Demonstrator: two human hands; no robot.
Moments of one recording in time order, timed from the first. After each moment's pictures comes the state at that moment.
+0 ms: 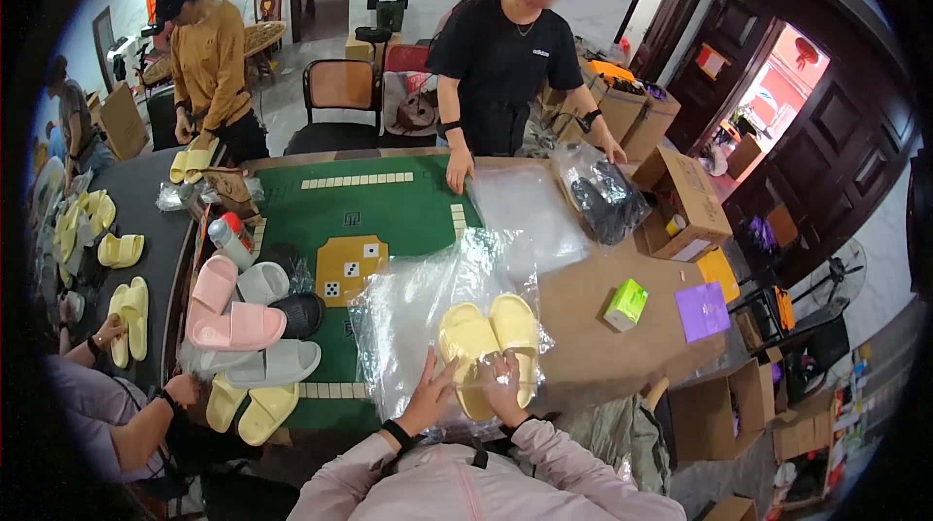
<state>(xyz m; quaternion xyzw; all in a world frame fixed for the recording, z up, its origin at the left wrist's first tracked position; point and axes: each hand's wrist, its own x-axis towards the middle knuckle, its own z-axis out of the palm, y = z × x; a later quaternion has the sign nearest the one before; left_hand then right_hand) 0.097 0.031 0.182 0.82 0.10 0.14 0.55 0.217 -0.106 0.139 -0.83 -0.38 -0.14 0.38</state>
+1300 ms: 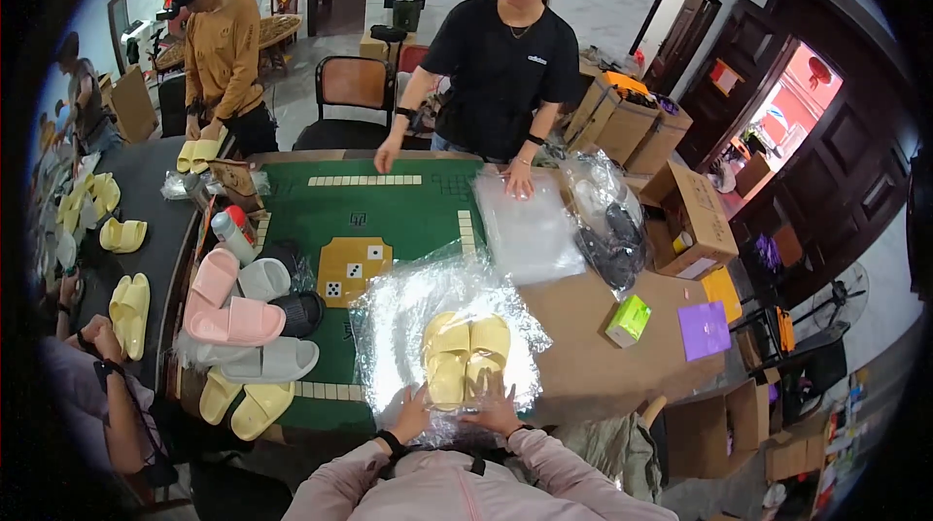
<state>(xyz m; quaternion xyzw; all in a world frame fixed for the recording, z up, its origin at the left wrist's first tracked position) 0.068 0.031 0.068 0.86 0.19 0.06 0.48 0.213 -0.132 0.114 -0.88 -0.46 0.12 0.05</state>
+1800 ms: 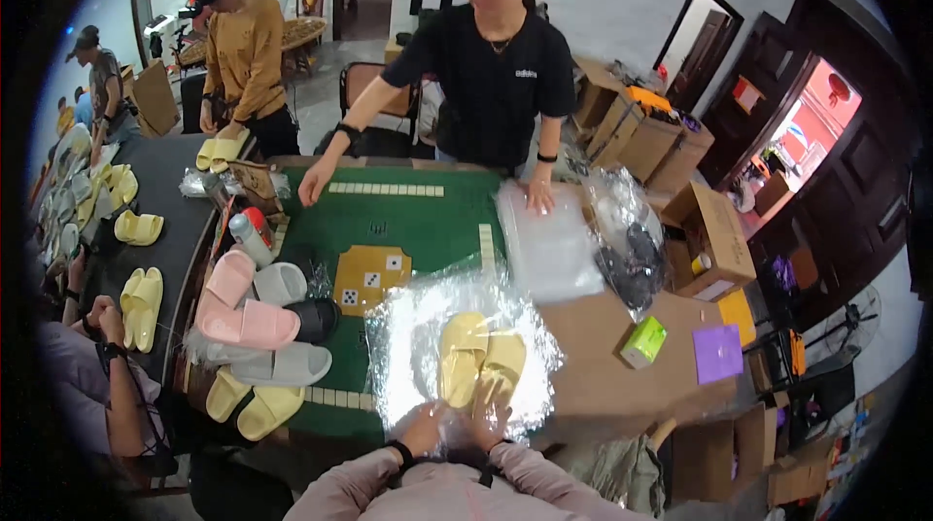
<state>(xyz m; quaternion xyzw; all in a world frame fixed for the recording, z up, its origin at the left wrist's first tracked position) 0.062 0.026 0.077 0.90 0.18 -0.03 0.40 0.187 -0.091 0.088 -0.93 -0.36 0.06 0.08</state>
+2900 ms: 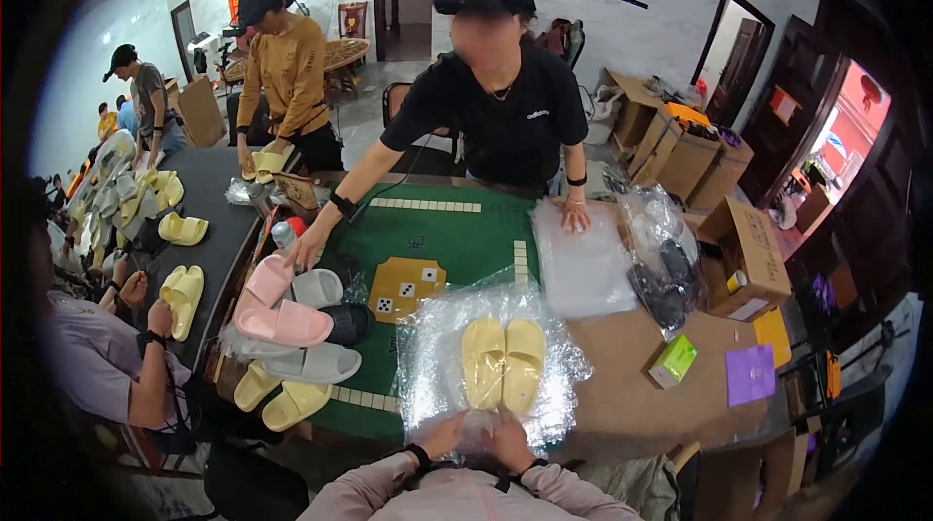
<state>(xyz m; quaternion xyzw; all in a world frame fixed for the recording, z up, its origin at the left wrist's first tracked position) 0.073 0.013 0.075 0.79 0.22 0.03 0.57 0.200 -0.115 0.131 -0.84 -0.47 0.07 0.25</state>
